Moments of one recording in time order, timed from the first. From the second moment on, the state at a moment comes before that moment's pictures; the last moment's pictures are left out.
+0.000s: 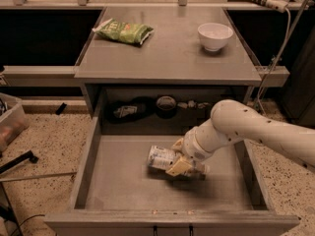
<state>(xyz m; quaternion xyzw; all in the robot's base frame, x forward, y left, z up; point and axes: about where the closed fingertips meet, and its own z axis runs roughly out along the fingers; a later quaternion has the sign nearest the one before) 0.508 -0.060 0.625 -0.62 0.73 0.19 0.22</state>
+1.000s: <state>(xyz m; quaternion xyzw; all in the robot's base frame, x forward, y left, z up) 0.508 -0.060 0.625 -0.62 0.73 0.19 0.22</state>
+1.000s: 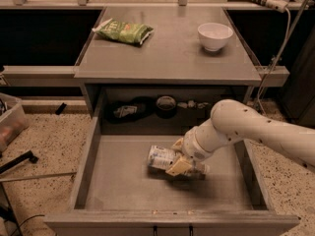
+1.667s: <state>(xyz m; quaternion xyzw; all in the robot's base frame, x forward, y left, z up) 0.508 -0.060 0.625 -0.62 0.73 0.19 0.22</state>
